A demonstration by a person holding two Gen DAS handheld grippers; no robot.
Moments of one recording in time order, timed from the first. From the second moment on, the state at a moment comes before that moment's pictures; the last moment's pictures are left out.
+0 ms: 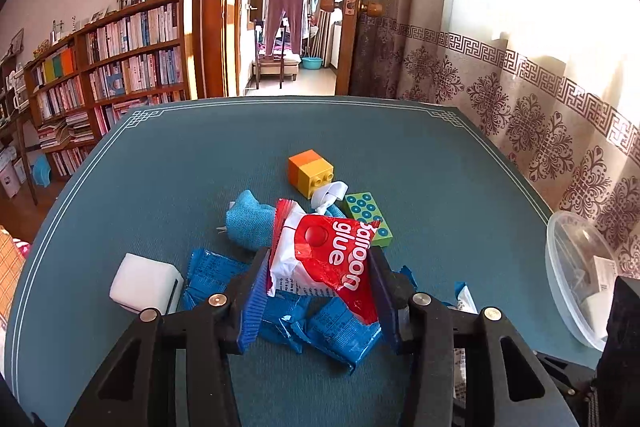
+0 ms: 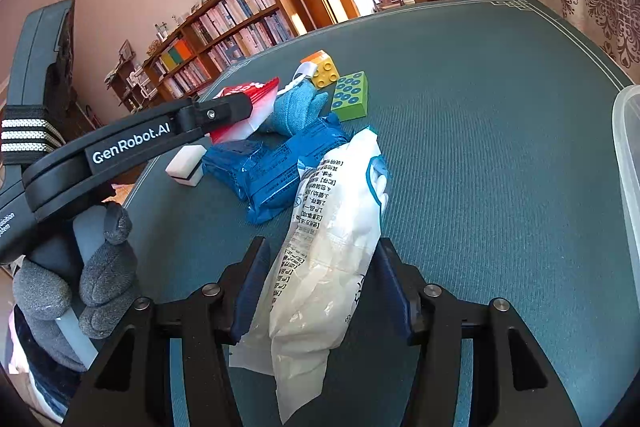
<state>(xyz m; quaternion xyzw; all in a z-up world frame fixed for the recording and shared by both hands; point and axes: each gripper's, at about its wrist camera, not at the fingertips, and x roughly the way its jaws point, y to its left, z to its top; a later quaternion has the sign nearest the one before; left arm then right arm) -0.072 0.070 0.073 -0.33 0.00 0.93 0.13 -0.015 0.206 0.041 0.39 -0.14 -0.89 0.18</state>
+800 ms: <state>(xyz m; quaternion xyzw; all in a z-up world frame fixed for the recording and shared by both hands) -0.063 0.072 0.083 -0.32 -0.01 0.94 0.14 -0.013 0.219 0.050 0.39 -0.15 -0.89 0.17</state>
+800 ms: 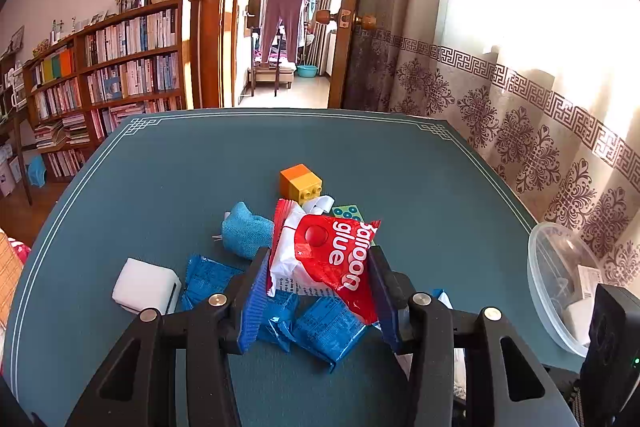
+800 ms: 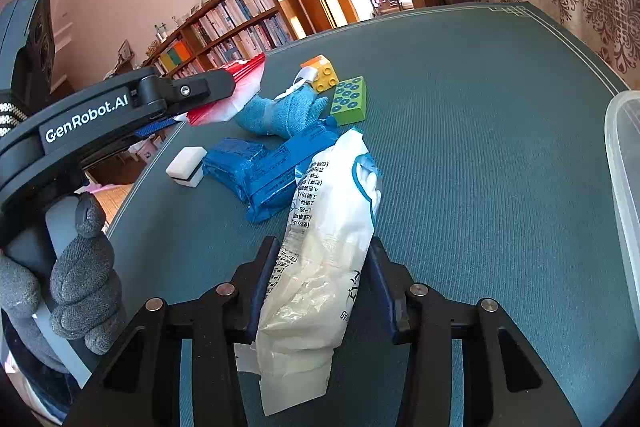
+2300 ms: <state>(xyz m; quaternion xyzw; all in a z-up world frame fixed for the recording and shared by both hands) -0.031 0.161 0.078 -0.34 0.06 0.92 0.21 0.015 0.453 0.110 0.34 -0.18 -0.92 -0.11</state>
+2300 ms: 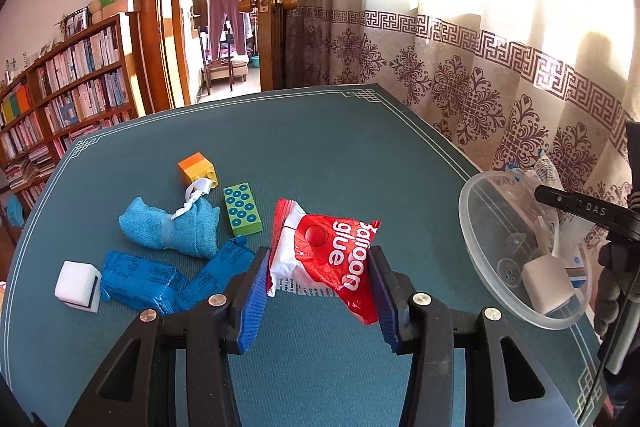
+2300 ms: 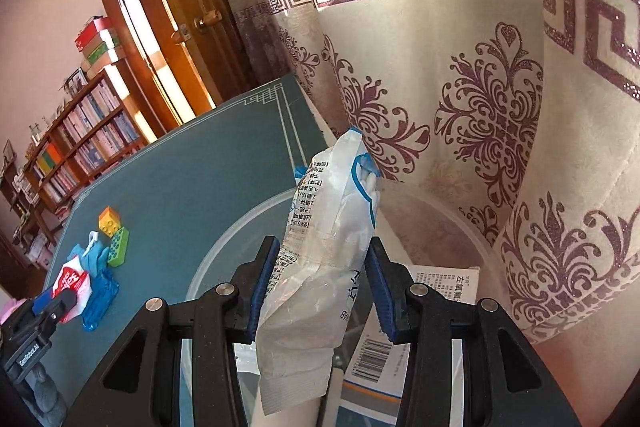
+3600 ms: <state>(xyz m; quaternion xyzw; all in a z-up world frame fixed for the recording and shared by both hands) -0.001 0.280 0.063 -0.35 0.09 0.87 0.34 0.055 0.450 0.112 0.29 -0.17 -0.93 -0.12</state>
